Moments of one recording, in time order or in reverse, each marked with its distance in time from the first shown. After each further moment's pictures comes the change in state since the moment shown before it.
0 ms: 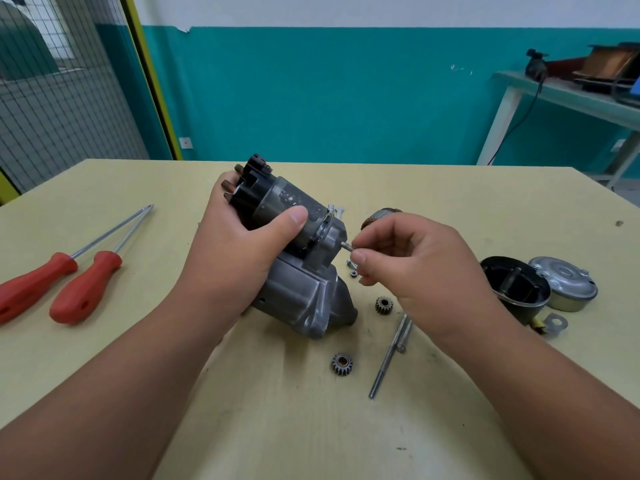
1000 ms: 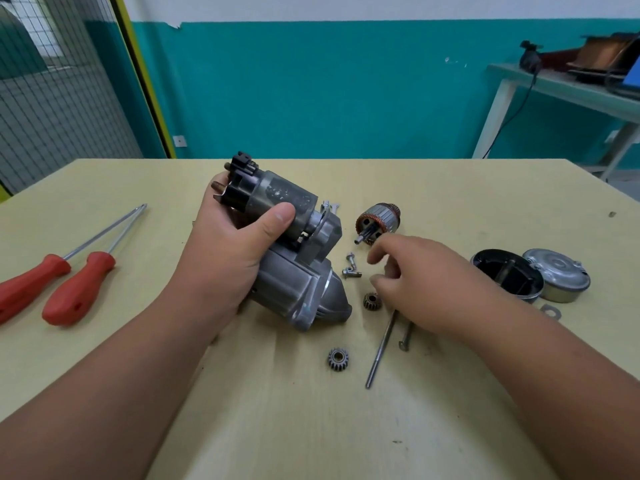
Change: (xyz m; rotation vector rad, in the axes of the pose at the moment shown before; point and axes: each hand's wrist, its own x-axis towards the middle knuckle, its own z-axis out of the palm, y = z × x) left_hand 0.008 -0.019 -0.005 -0.174 -0.041 -0.015; right_hand 0.015 0.029 -0.025 -0.881 -0.253 0.080
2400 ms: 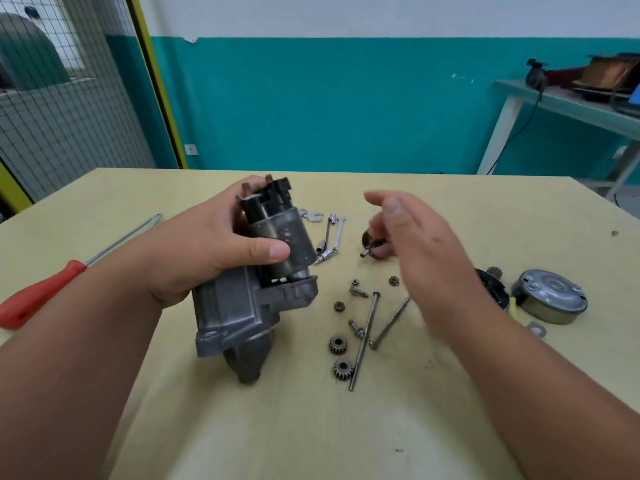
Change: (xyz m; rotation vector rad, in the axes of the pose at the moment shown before) left_hand 0.023 0.051 -0.043 0.199 -0.512 -0.194; right_hand -0.002 -0.041 -0.016 0.804 0.315 -0.071
